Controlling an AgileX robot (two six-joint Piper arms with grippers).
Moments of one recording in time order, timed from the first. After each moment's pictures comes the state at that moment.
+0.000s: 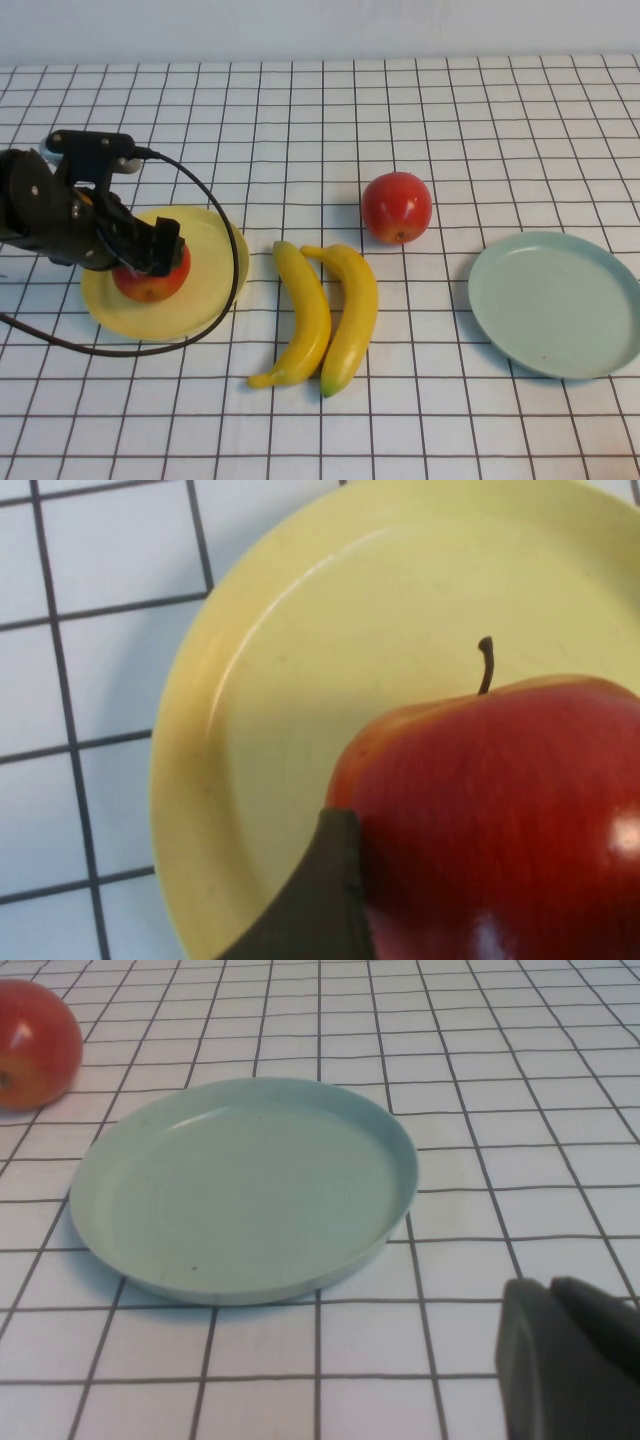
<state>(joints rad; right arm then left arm) 0.00 -0.01 0.03 0.07 0.35 0.00 -0.18 1.67 -1.05 -0.18 0.45 0.20</state>
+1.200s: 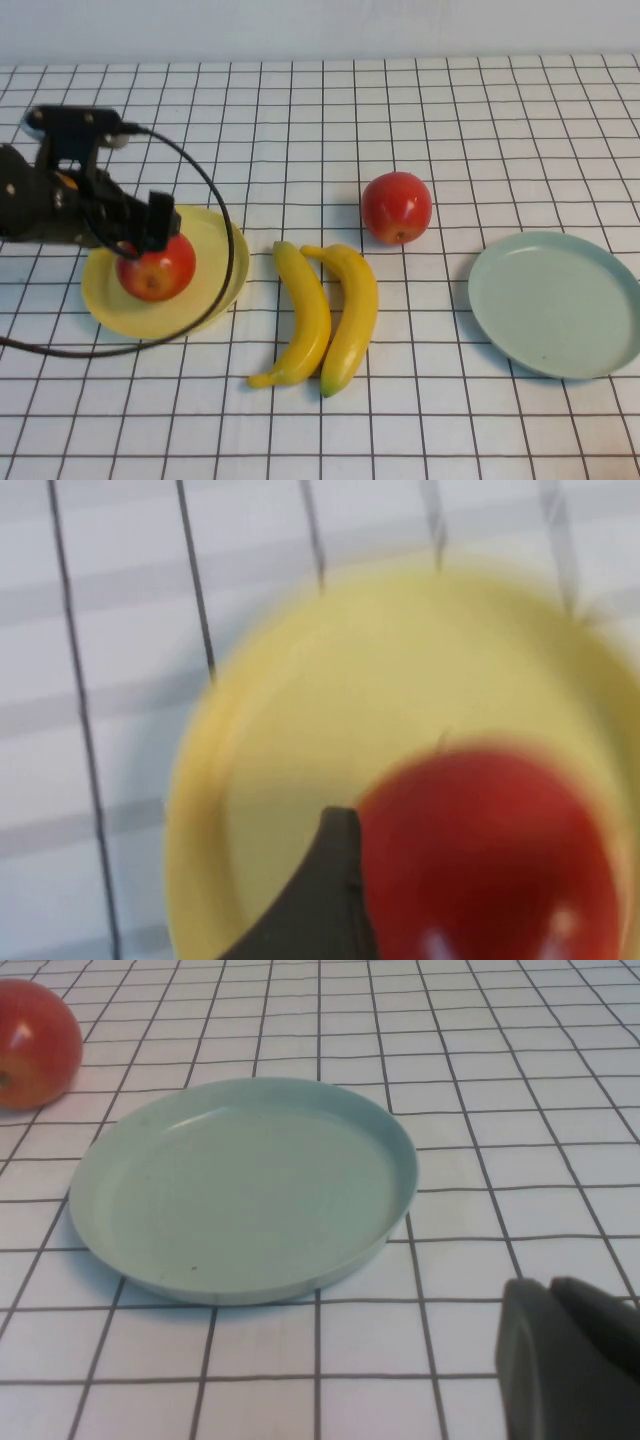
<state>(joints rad) 0.00 -0.01 0.03 0.07 0.35 0.00 -0.19 1.58 -1.01 -0.21 0.37 0.22</state>
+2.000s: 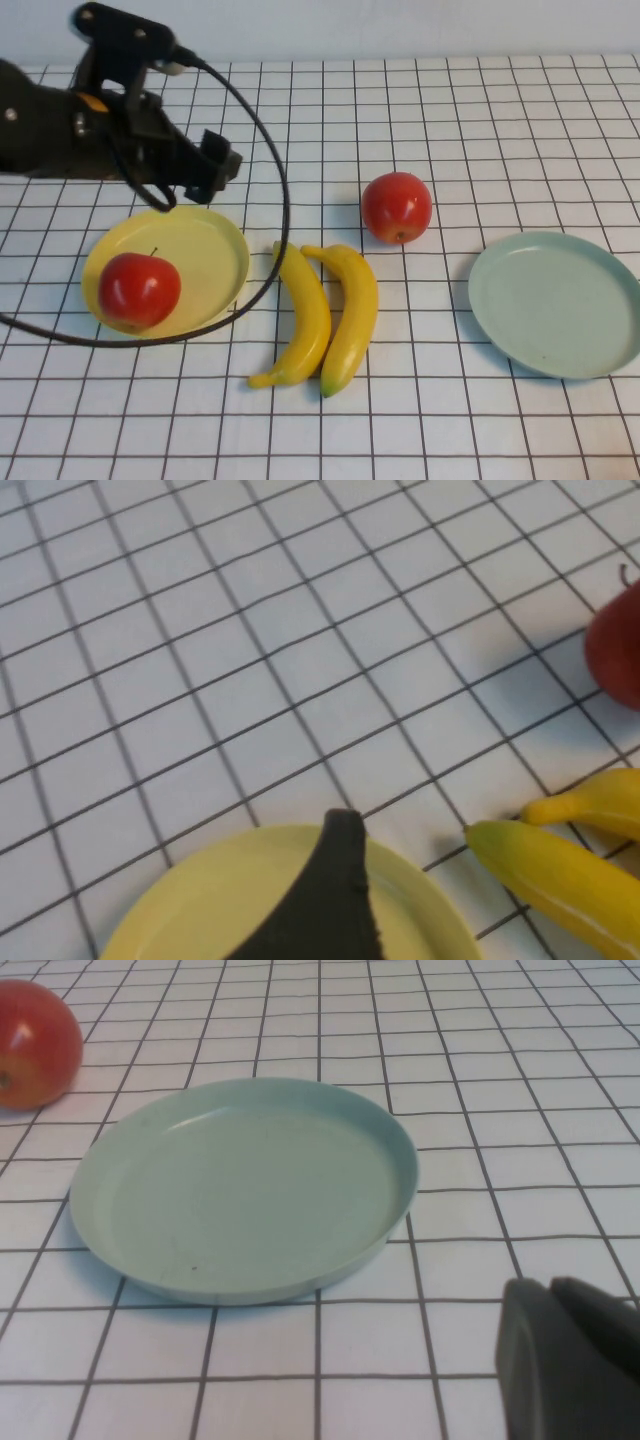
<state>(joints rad) 0.00 -0.01 0.03 0.07 0.35 0.00 -0.31 1.49 -1.18 -0.33 0.46 0.49</state>
